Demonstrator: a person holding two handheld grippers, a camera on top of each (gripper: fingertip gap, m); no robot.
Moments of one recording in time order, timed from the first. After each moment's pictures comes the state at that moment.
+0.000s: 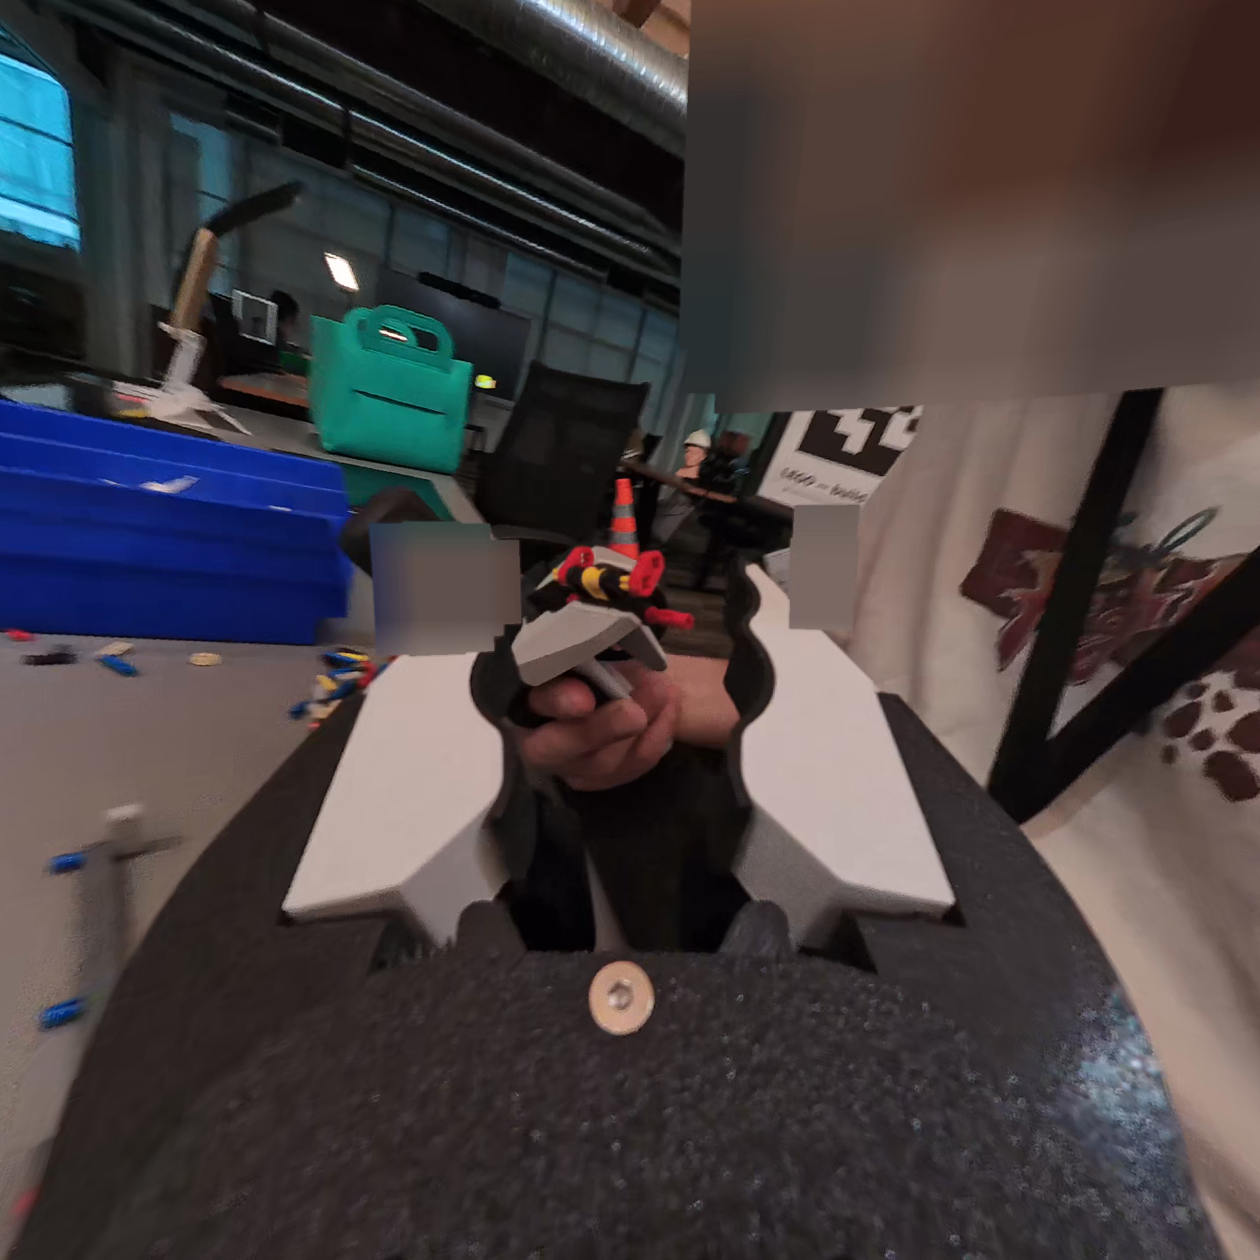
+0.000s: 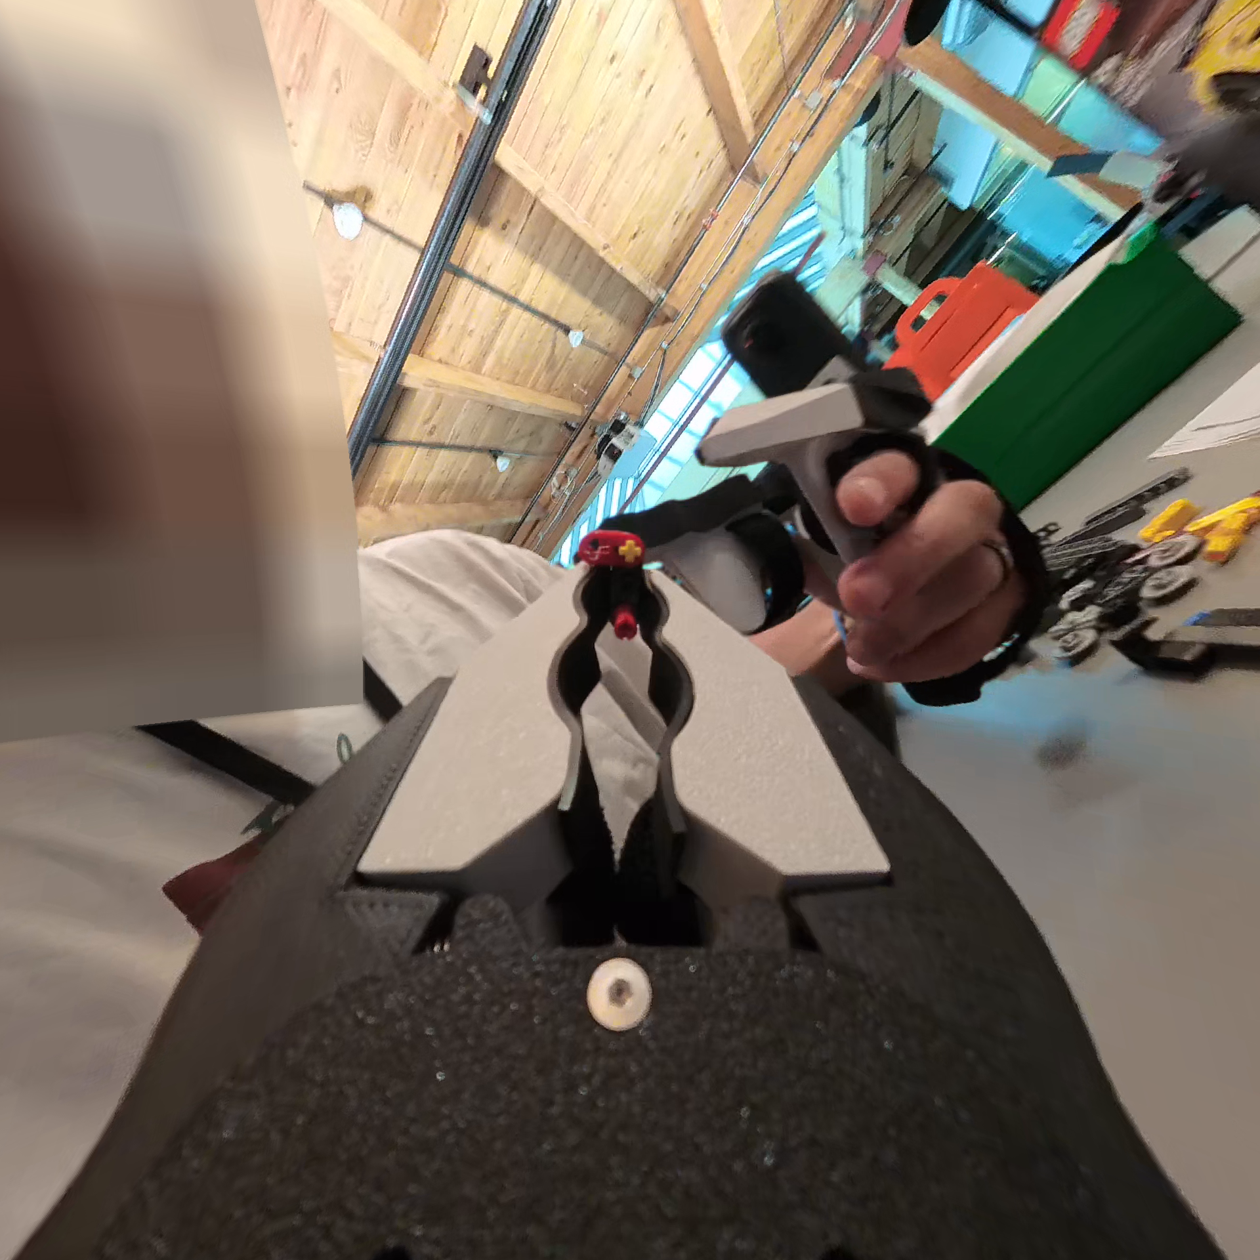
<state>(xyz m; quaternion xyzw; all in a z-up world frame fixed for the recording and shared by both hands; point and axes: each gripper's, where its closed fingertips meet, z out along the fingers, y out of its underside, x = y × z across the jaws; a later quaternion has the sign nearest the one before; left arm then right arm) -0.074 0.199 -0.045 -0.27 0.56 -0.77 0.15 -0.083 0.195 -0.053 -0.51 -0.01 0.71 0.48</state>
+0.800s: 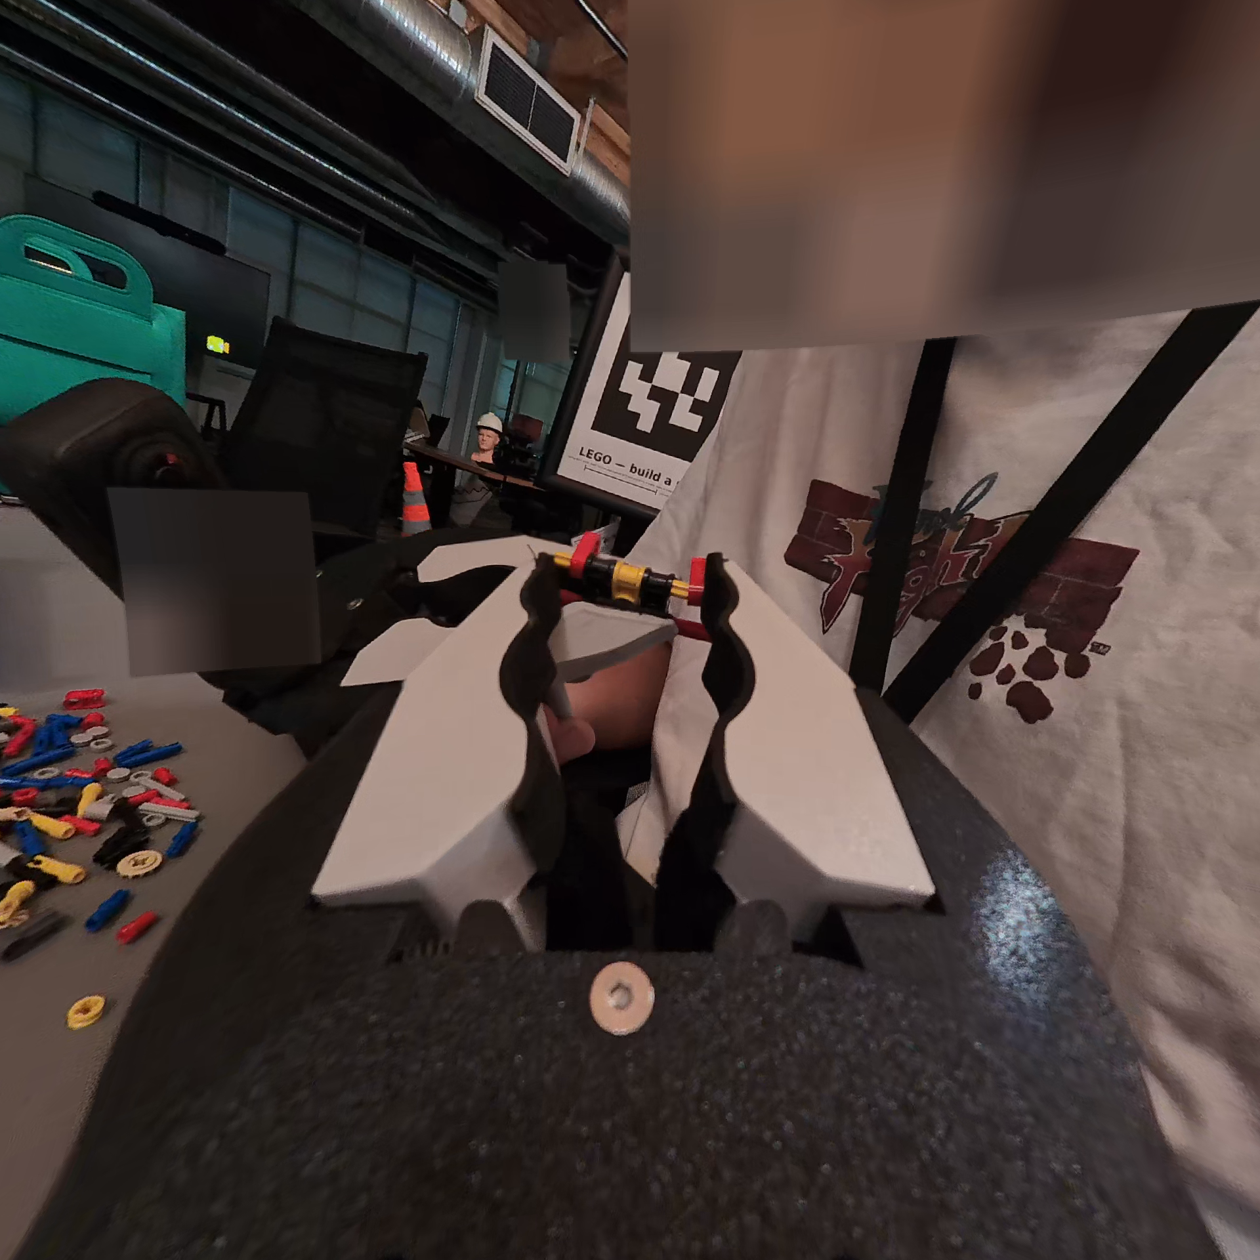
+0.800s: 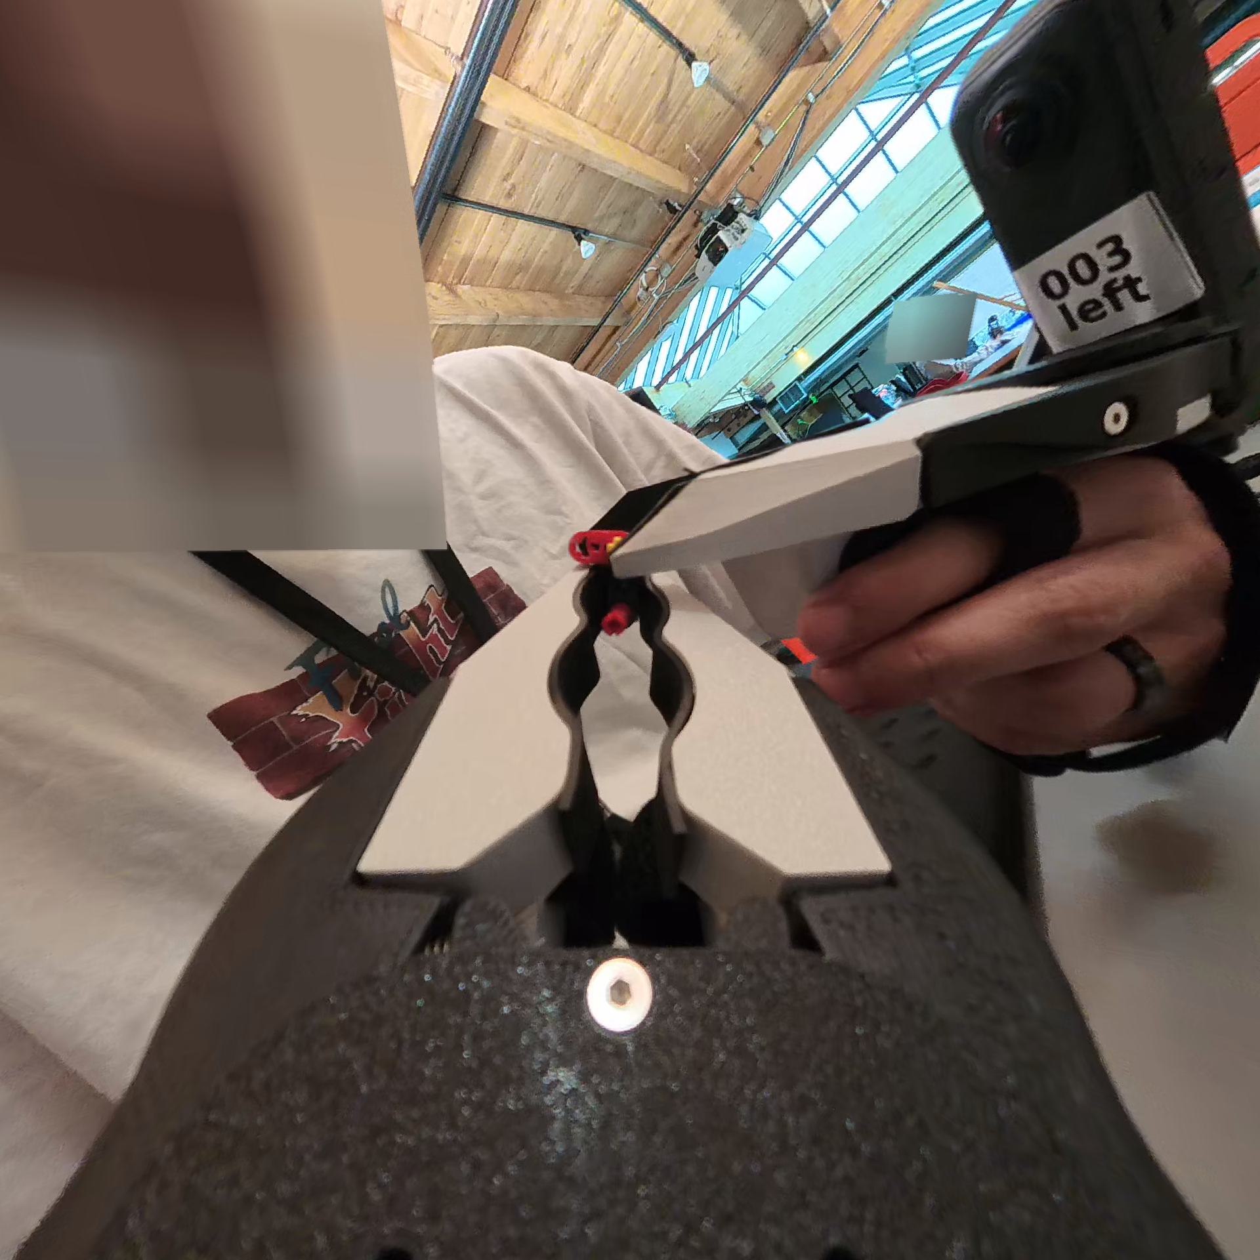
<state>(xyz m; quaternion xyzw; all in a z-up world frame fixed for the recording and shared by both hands) -0.116 0.143 -0.041 -0.17 0.57 -0.80 0.00 -0.138 0.153 -0.046 -0.52 -0.18 0.72 0.43</state>
